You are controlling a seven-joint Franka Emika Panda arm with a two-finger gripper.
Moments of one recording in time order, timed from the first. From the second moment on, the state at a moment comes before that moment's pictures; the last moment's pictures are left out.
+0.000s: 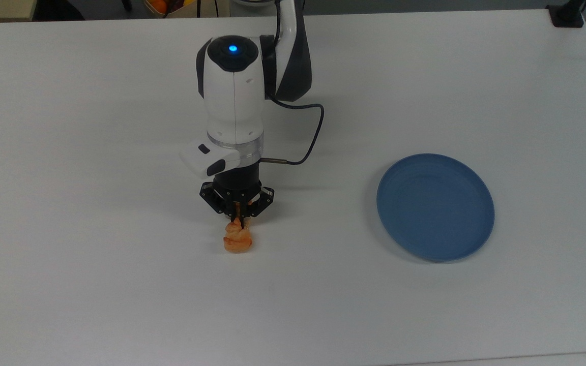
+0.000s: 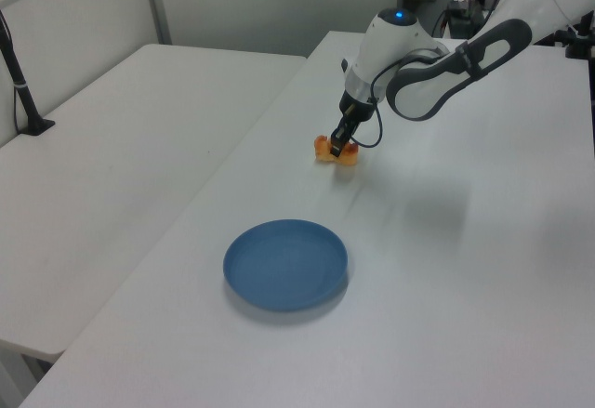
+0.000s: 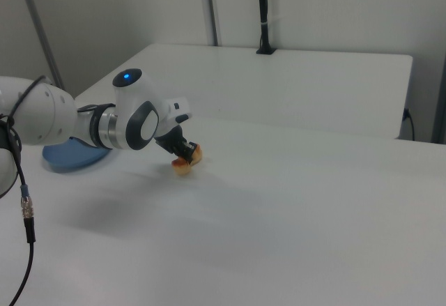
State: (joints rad) arm 0.08 0.63 -0.01 -1.60 -0.11 2.63 0.18
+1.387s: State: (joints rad) arm 0.08 0.61 -0.01 -1.58 -0.11 2.63 0.23
